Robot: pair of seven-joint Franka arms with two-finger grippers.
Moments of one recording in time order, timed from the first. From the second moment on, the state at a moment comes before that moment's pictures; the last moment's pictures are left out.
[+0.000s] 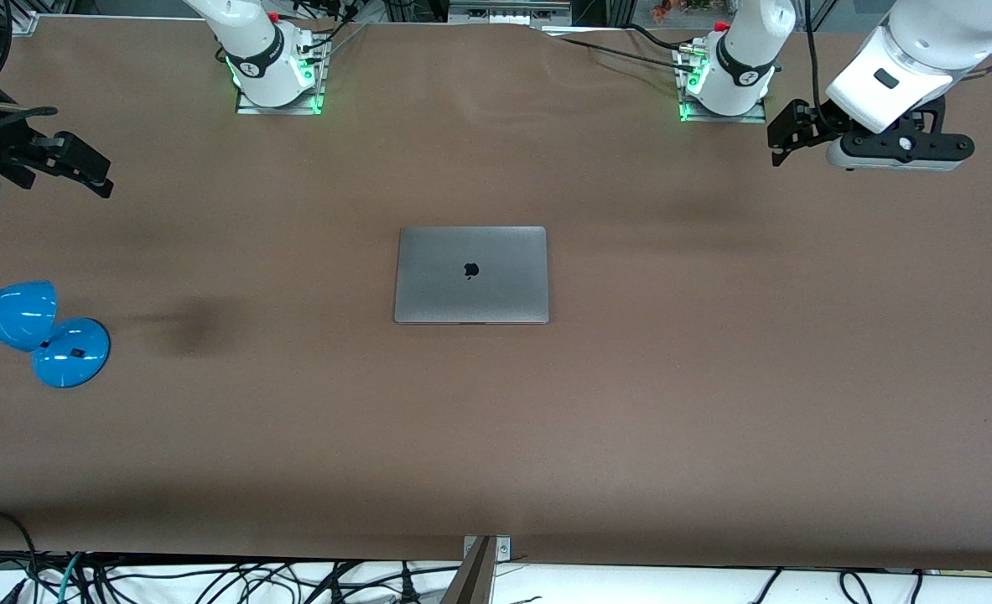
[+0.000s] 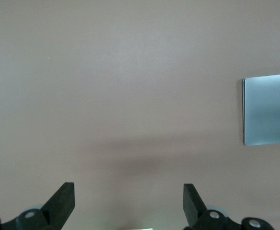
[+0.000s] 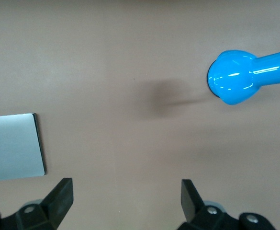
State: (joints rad) left arm -0.16 -0.16 -0.06 -1.79 0.01 1.58 -0.13; right arm -0.01 -0.03 0.08 -1.57 -0.06 1.55 0.15
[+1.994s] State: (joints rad) left arm -0.20 0.00 -0.05 -1.55 0.02 1.56 -0.11; right arm -0.01 -0.04 0.07 -1.60 0.01 1.56 0.16
